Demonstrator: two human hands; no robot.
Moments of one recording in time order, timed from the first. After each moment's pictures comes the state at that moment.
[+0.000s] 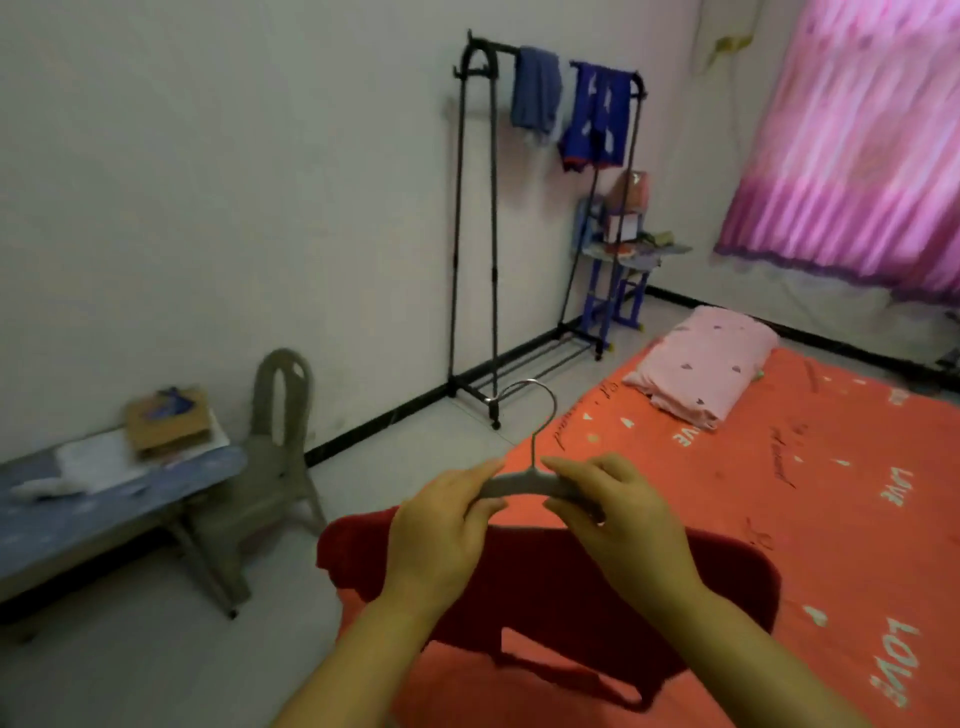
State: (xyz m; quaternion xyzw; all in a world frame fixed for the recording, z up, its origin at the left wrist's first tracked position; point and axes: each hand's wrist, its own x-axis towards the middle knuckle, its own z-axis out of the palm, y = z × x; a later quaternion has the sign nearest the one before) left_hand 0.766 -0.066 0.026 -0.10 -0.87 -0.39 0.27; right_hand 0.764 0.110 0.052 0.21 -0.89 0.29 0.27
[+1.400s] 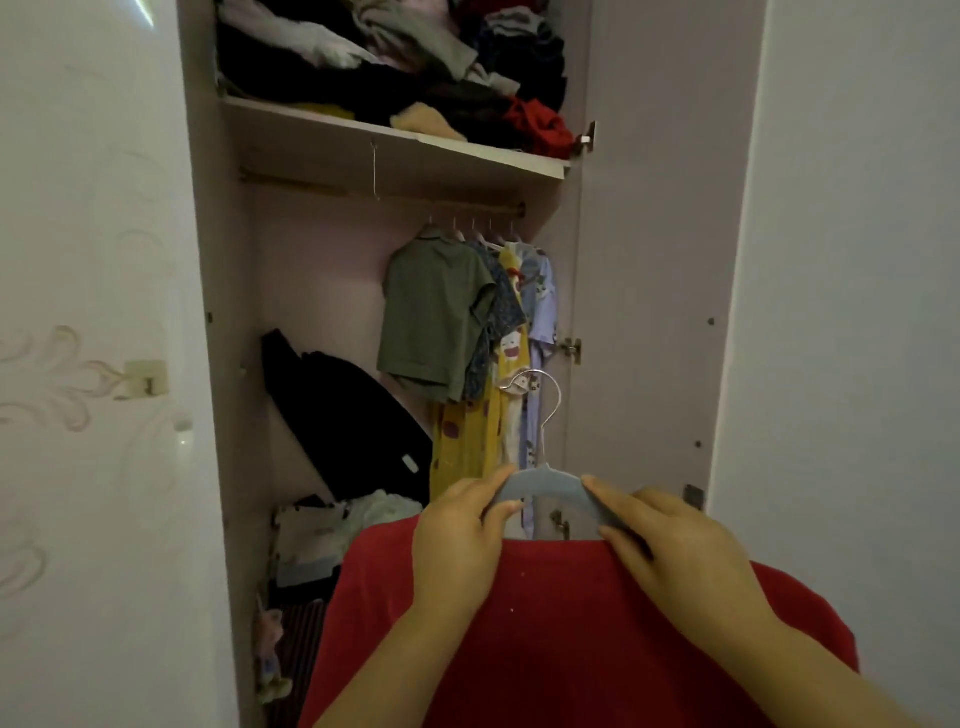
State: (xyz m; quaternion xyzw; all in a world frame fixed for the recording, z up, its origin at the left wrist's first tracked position) left_hand 1.328 -0.840 0.165 0.60 -0.57 0.10 0.55; right_hand 1.131 -0.880 0.191 0.85 -0.30 0.40 0.16
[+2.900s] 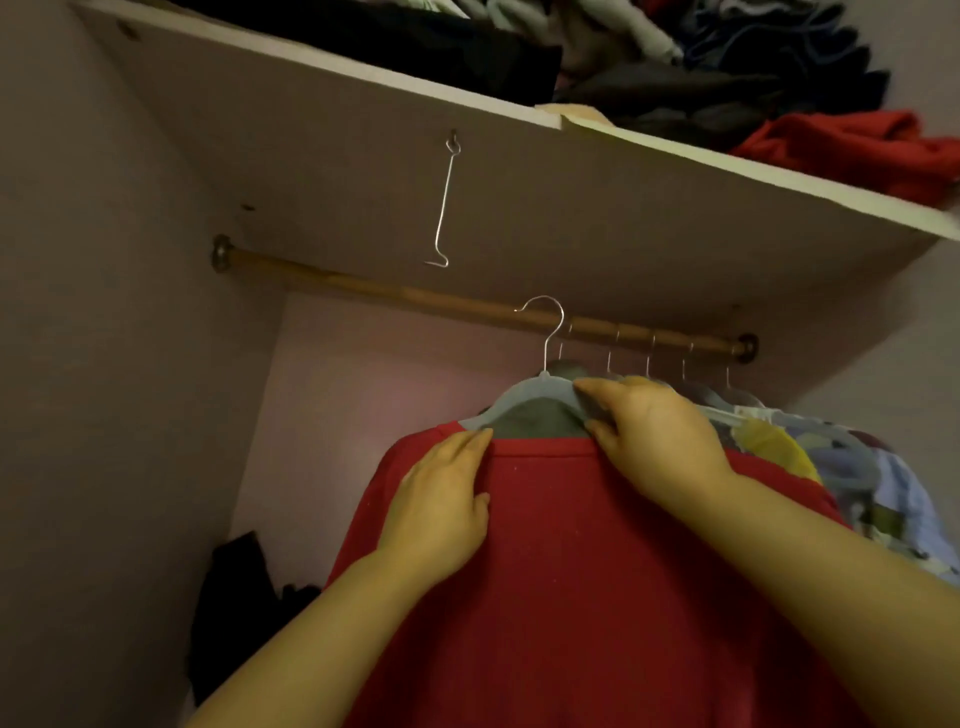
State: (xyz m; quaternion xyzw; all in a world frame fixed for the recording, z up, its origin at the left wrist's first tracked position) left_hand 1.803 -1.374 0.385 0.66 -0.53 0.36 0.40; right_hand 1.630 -1.466 0.464 0.82 -0.20 0.48 0.24
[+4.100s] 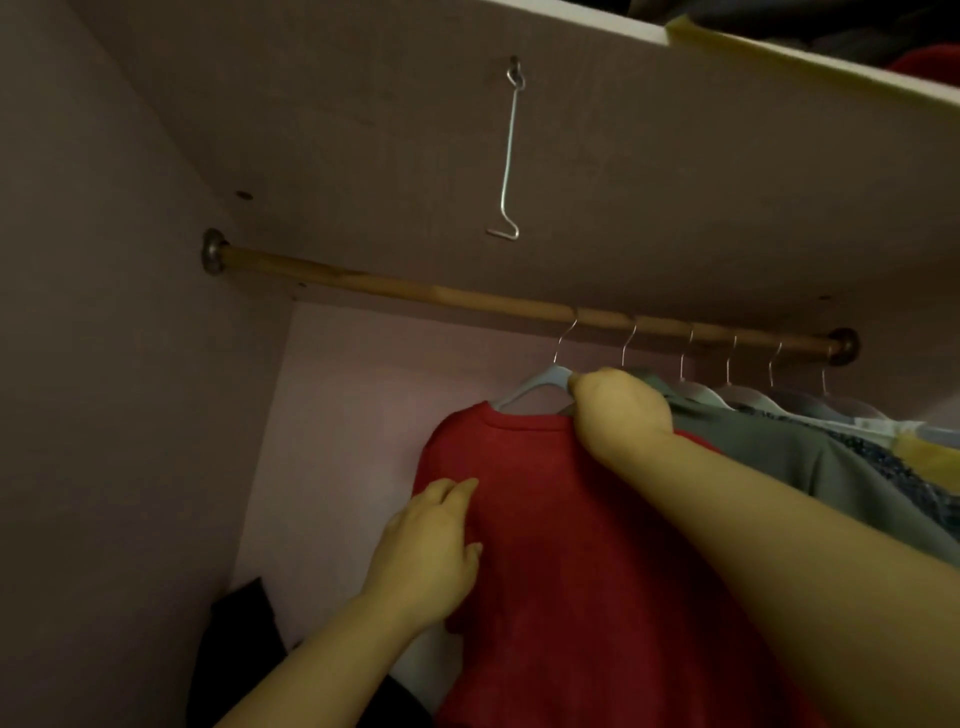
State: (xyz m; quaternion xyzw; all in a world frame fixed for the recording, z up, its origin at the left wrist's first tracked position) left_hand 1.909 -1.407 0.380 0.72 -0.52 0.31 0.34; right_hand 1.772 -1.511 0.506 0.81 -0.34 0.41 0.25
